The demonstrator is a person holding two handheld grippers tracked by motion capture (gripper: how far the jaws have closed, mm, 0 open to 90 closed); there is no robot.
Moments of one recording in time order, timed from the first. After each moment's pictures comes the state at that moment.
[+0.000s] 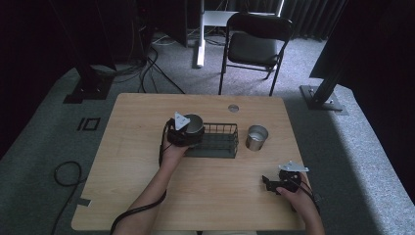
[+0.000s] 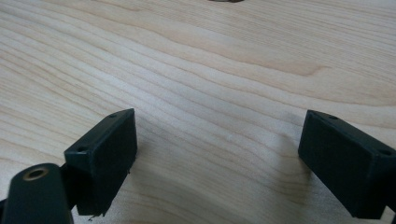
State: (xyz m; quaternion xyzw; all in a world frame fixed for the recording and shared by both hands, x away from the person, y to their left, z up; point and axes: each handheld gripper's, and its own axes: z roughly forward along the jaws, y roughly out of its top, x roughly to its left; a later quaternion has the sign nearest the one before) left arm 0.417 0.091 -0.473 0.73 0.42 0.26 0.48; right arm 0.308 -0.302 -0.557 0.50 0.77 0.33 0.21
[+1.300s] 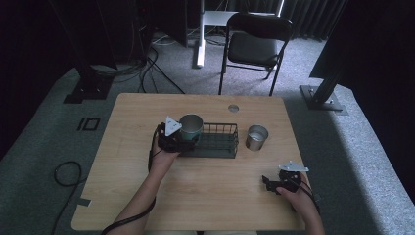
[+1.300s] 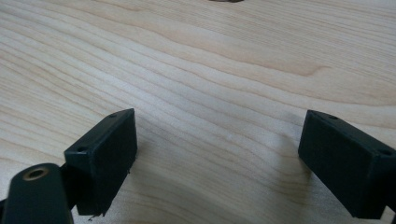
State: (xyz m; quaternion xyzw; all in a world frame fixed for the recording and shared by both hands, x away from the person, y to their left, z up) left arm 0.388 0.116 -0.461 0.74 0.40 0.26 0.48; right arm 0.308 -0.302 -0.557 0.50 0.77 0.33 0.21
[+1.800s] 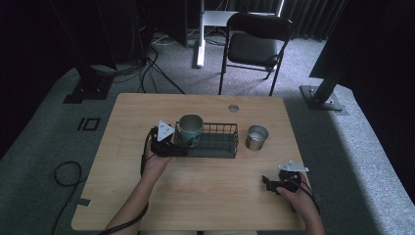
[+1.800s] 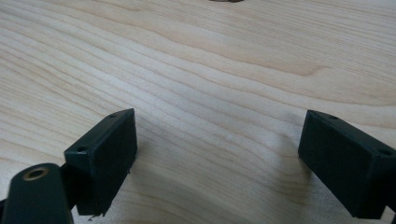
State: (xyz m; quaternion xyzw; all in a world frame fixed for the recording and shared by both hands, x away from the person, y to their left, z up) left arm 0.371 0.135 -0.460 0.74 0.40 0.26 0.47; right arm 0.308 -0.301 -0.557 0.50 0.77 0.33 0.21
